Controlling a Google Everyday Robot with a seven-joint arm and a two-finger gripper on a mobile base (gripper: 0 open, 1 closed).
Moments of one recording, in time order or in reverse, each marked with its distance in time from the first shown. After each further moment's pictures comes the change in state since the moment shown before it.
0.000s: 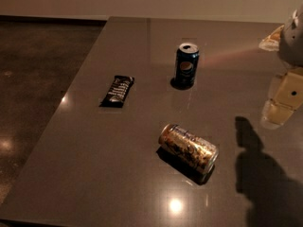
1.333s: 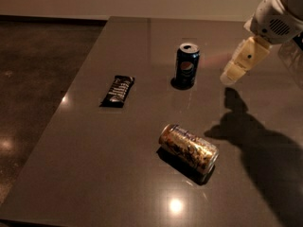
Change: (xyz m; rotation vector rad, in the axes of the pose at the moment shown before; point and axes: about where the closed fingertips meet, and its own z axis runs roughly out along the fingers) arm -0.039 -0.097 0.037 0.059 -0.191 0.232
